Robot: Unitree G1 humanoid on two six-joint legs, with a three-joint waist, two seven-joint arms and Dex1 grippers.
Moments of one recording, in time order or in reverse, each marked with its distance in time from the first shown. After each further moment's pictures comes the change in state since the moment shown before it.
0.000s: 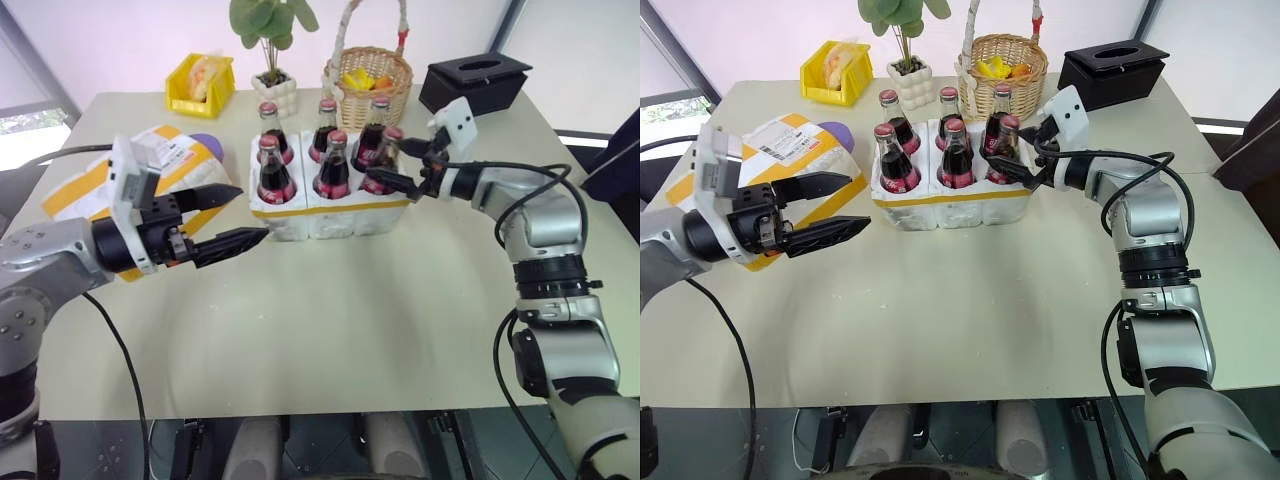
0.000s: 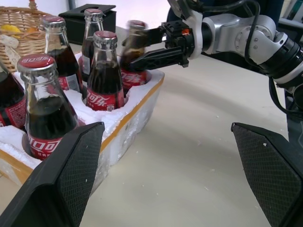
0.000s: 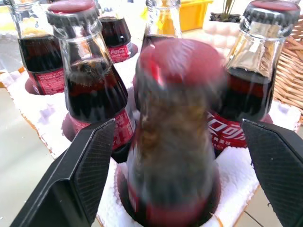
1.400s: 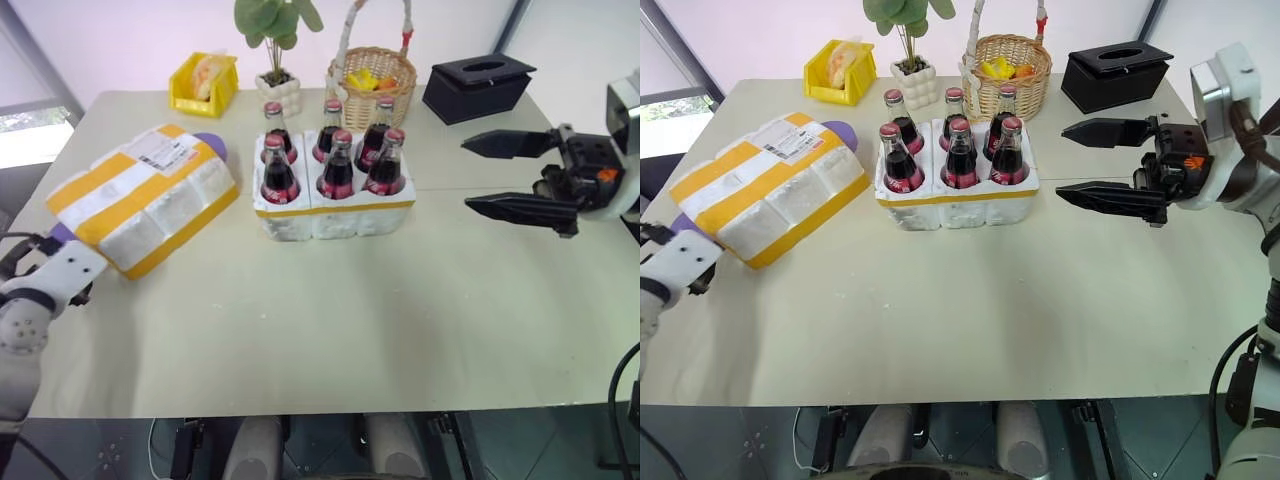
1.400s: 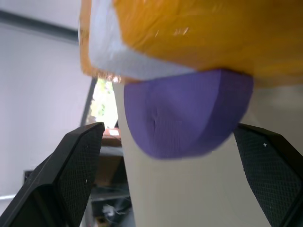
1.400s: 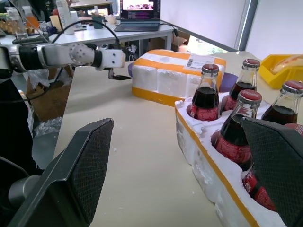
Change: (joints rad) left arm 0.404 0.053 -0.128 0.432 1.347 -0.540 0.494; right arm 0.224 -0.443 -0.280 -0.405 0.524 0.195 0.501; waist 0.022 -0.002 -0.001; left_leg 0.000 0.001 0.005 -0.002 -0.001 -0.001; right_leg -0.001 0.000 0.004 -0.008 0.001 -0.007
